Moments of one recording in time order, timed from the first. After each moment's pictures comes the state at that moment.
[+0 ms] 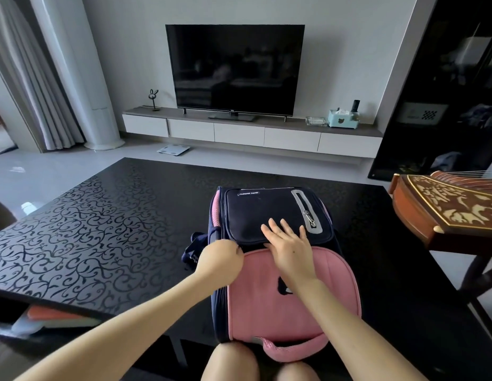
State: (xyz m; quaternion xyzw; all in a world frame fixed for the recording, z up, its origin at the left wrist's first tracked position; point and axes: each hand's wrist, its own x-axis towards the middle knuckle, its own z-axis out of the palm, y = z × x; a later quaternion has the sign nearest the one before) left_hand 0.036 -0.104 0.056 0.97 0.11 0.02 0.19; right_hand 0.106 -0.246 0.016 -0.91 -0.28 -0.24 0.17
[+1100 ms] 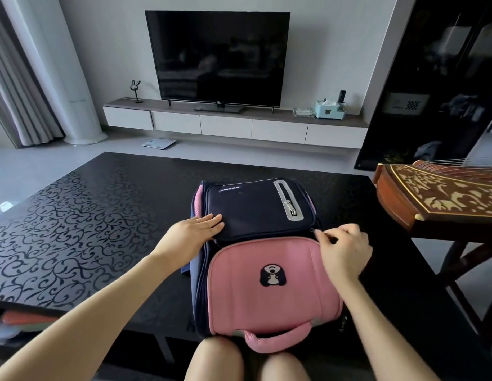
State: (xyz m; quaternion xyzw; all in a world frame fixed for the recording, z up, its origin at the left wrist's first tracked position) left_hand 0.060 -0.038 0.035 0.96 -0.18 0.23 0.03; right_hand 0.114 -0.341 0.022 -0.91 0.01 -0.31 0.28
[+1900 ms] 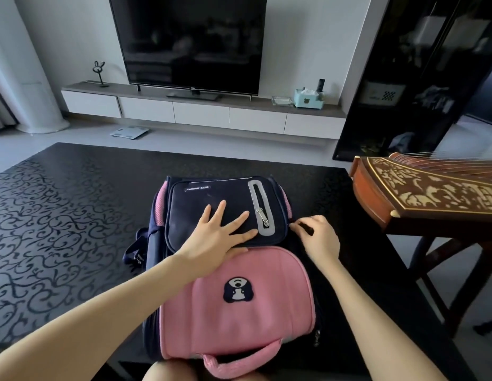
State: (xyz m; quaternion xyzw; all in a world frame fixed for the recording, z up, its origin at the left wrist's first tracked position) left_hand 0.120 -0.136 0.029 0.97 -0.21 0.09 -0.10; right_hand 0.195 -0.378 -0.004 -0.93 -0.03 -0.13 0.34
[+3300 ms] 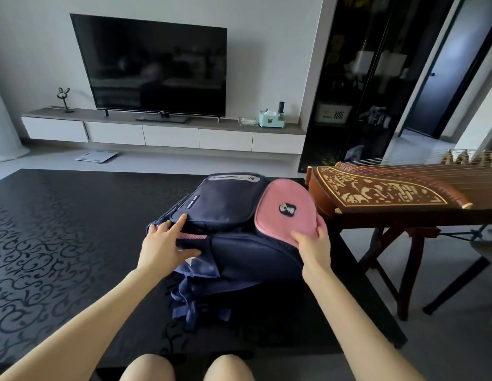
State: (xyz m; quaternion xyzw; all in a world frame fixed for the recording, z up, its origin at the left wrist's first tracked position) left_hand 0.096 -0.125 0.024 0.98 0.05 0.15 0.15; right_hand 0.115 -0.419 0.043 -0.69 0.19 -0.13 0.69
